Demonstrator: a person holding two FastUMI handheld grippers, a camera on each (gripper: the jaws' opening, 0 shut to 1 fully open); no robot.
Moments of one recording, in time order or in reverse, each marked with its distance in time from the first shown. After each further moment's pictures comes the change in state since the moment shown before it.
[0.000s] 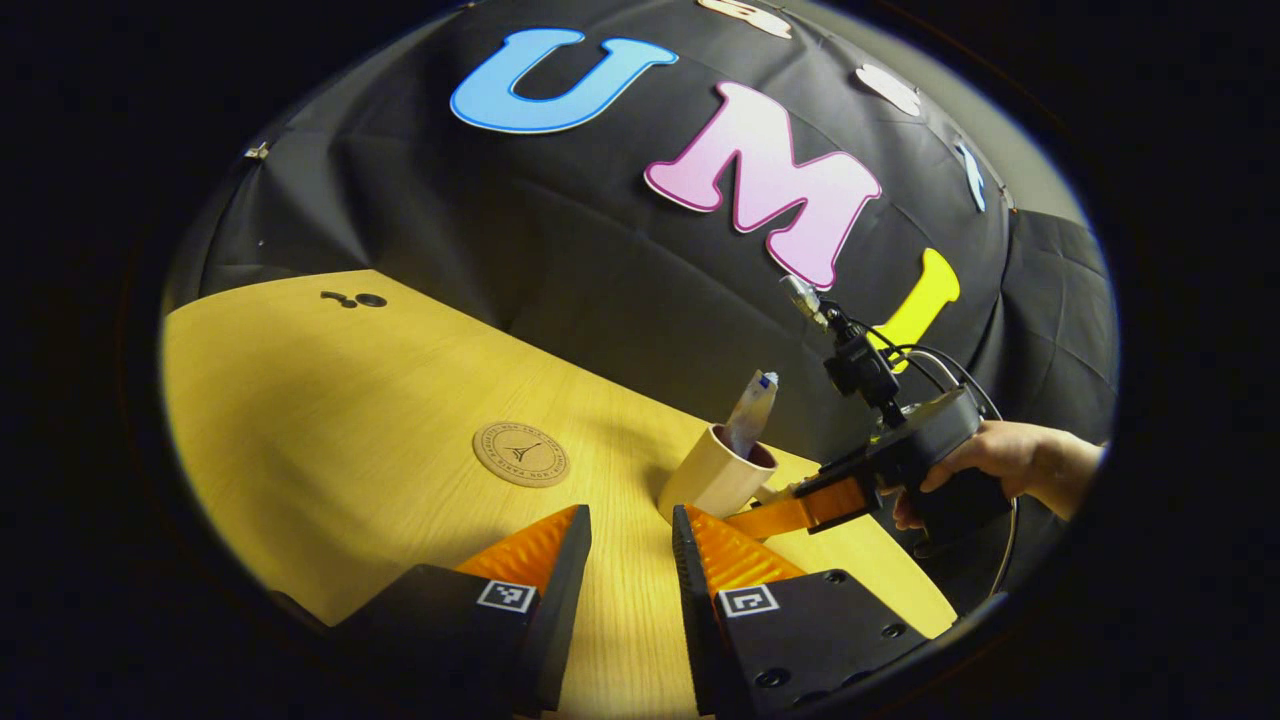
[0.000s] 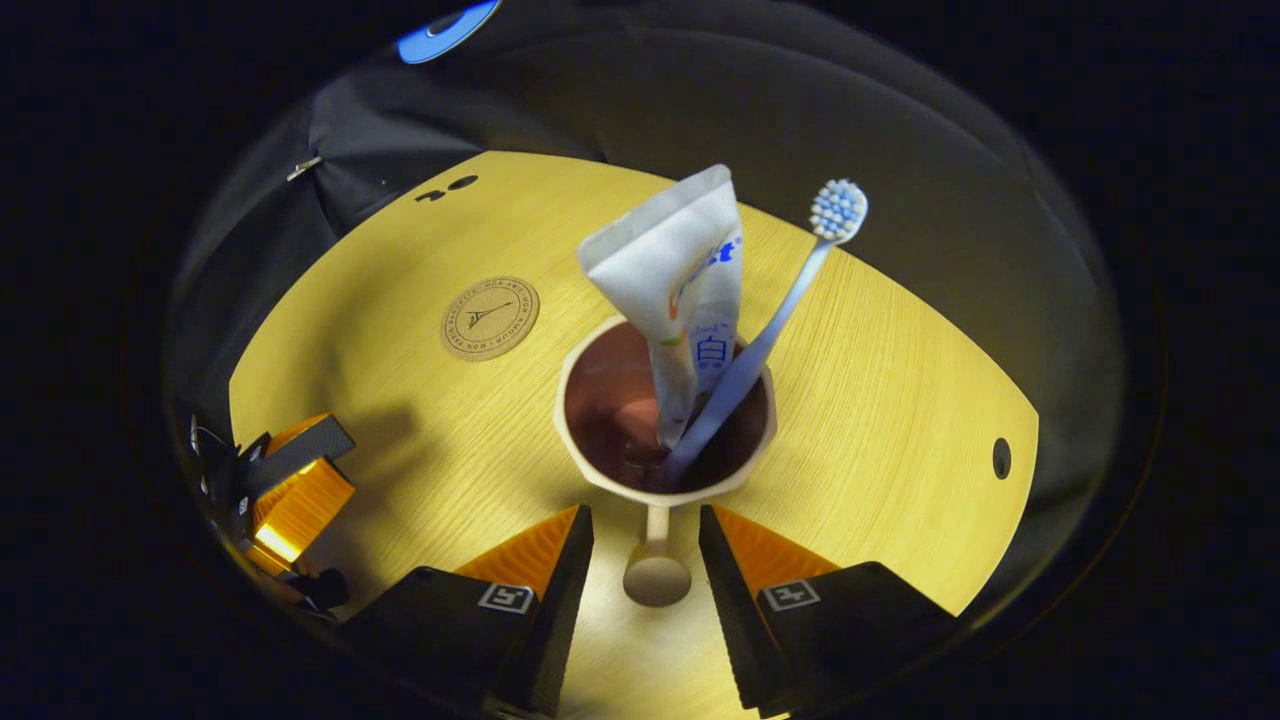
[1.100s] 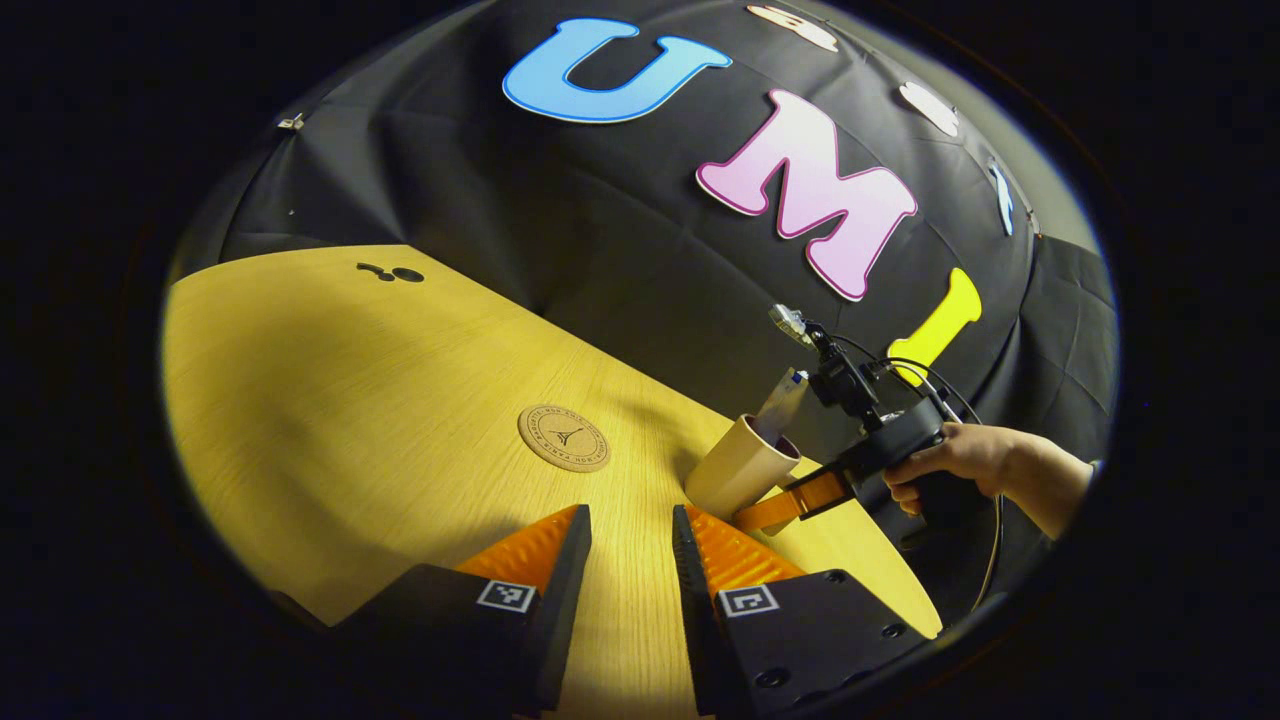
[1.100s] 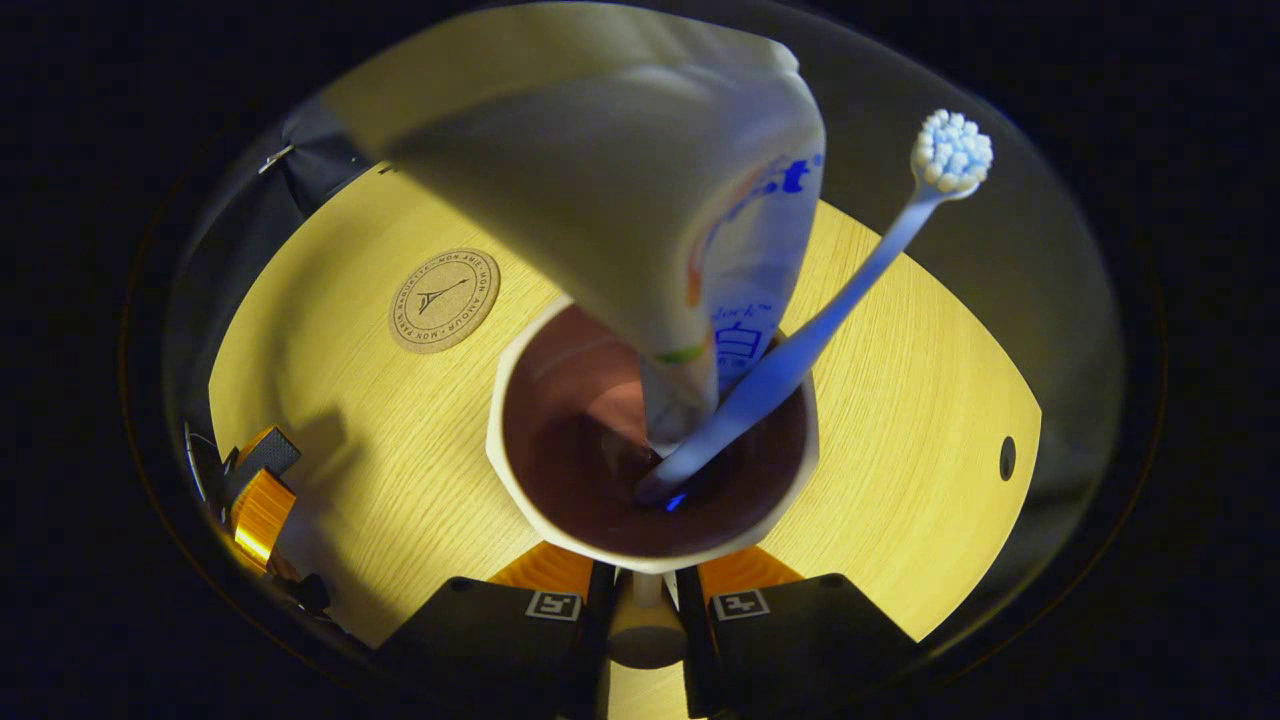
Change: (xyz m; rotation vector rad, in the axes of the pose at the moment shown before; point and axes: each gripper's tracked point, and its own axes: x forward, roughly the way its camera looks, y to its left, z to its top) left arm -0.014 0.030 -0.004 -0.059 0.031 0.033; right arm 0.027 -0.005 0.004 -0.001 0.103 -0.033
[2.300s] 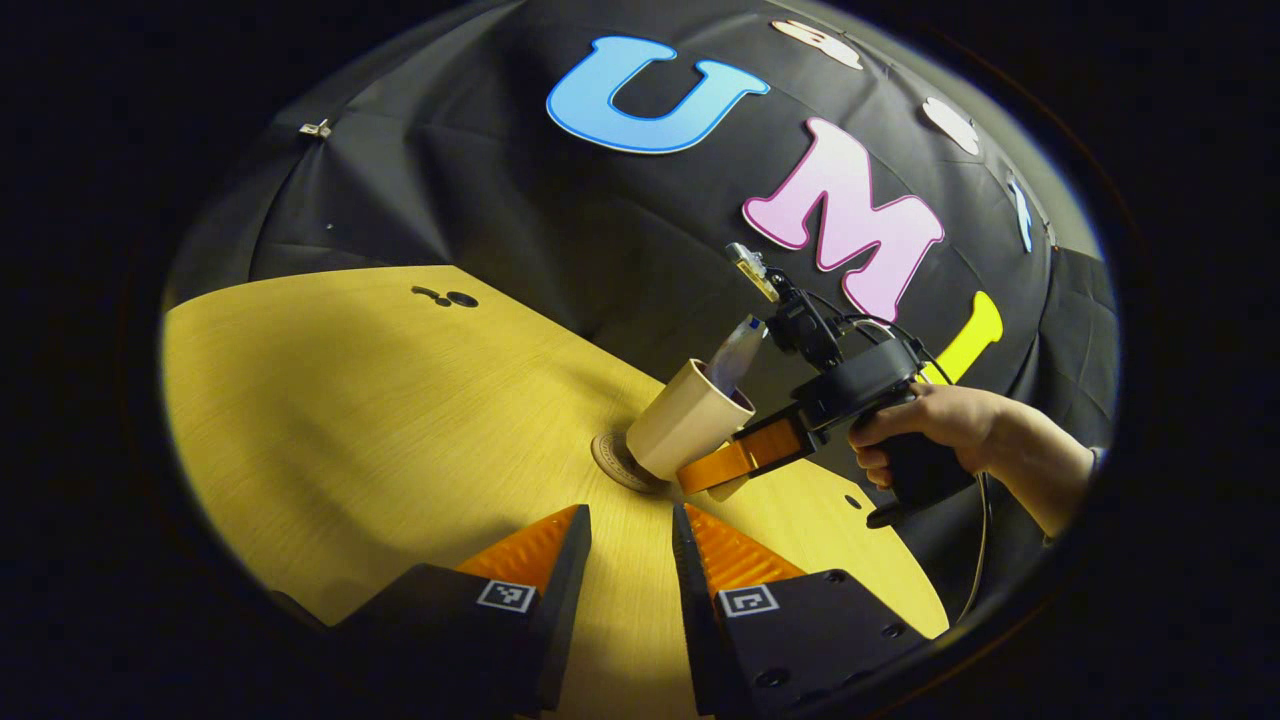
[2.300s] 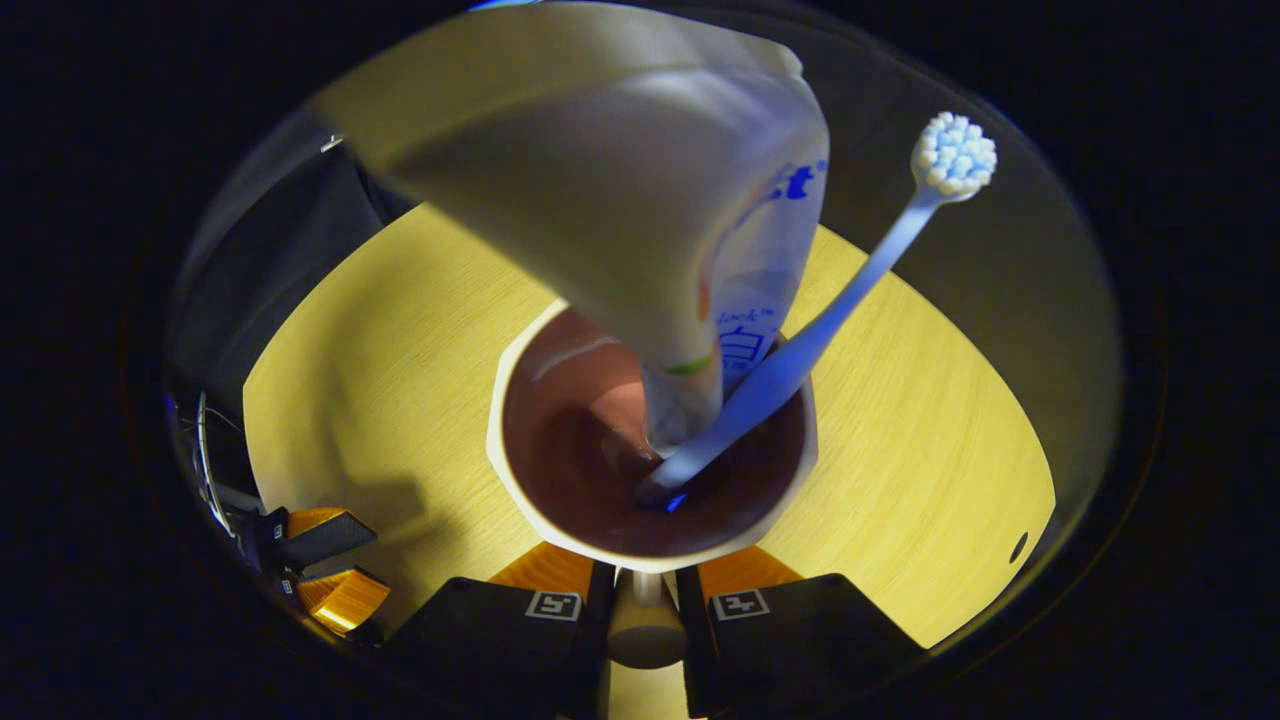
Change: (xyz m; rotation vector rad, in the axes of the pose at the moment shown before) left arm -0.033 0.052 0.029 -0.016 -0.048 0.083; right arm 0.016 0.136 0.096 -0.134 -0.078 0.137
